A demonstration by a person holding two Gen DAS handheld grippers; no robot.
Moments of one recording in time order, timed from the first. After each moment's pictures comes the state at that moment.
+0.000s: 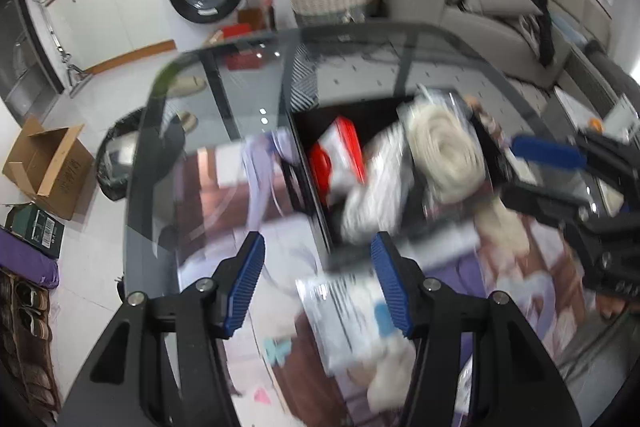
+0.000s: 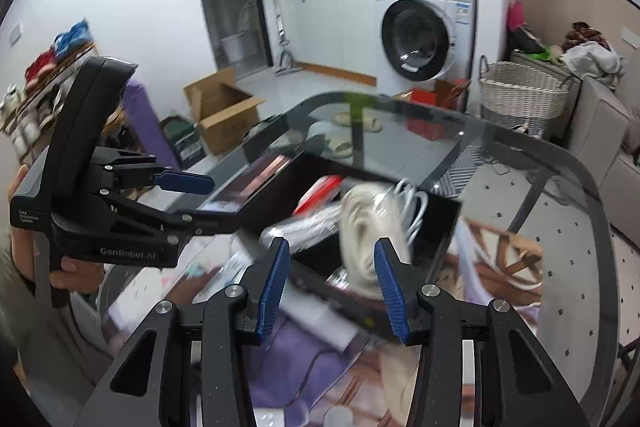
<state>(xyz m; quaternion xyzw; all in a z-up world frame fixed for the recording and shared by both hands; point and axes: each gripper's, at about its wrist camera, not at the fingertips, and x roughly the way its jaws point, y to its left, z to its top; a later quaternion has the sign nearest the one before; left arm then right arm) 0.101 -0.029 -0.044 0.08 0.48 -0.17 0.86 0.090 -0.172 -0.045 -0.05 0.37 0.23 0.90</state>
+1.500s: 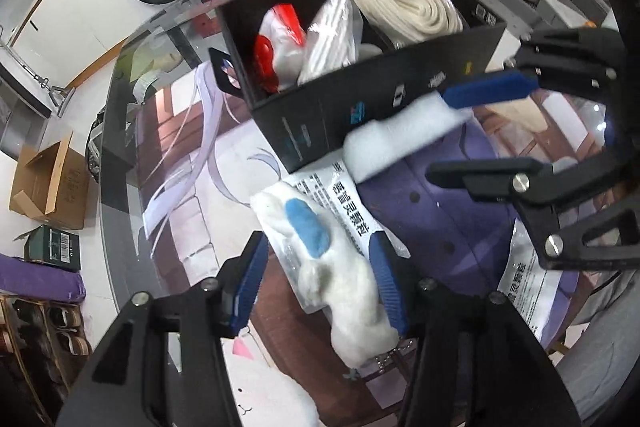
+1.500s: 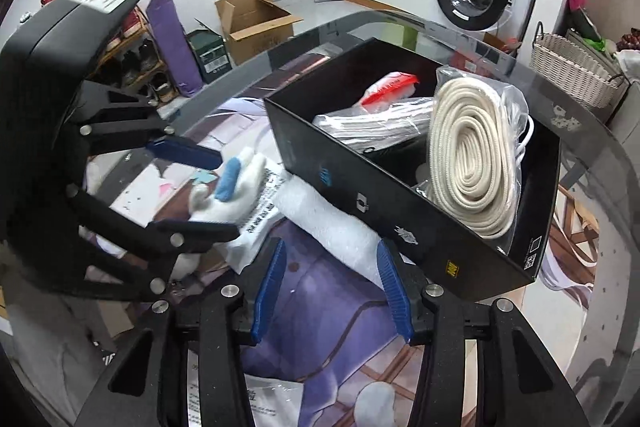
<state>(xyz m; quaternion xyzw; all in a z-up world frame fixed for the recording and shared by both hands) 0.067 -0.054 -0.097 0.18 0.53 -0.18 0.80 0.090 -0.123 -0.113 -0.14 0.47 0.28 0.83</state>
